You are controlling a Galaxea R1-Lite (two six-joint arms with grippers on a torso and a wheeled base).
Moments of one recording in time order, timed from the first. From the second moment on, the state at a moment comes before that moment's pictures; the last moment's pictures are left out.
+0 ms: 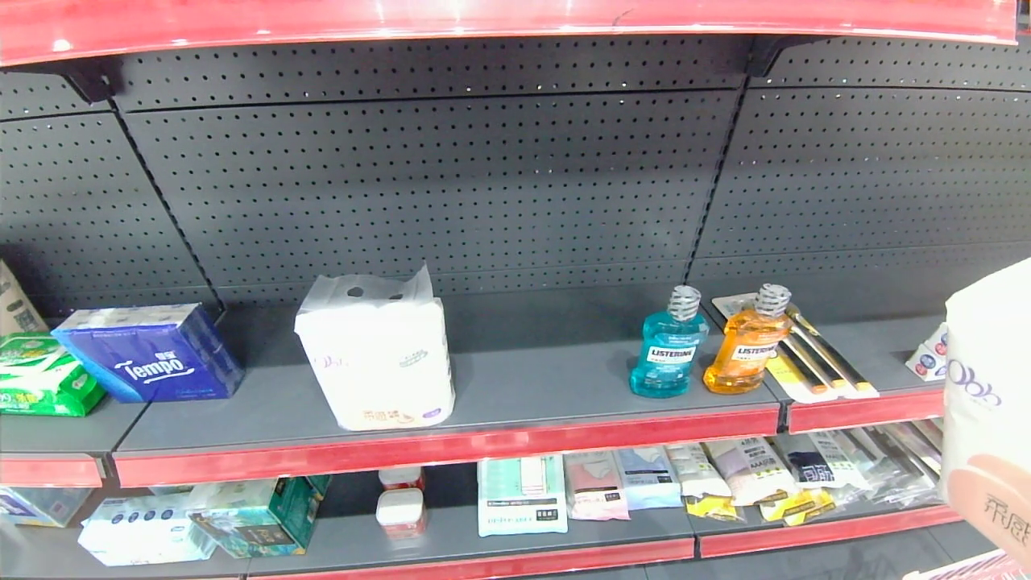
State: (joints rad) left arm 0.15 0.13 -0.24 0.23 -0.29 -0.04; right arm -0.08 0.49 -0.37 -0.04 0.18 -0.27
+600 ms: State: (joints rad) left arm 0.15 0.09 -0.13 0.22 -0.28 0.03; right arm -0.06 0.49 -0.35 -0.04 0.19 -0.29
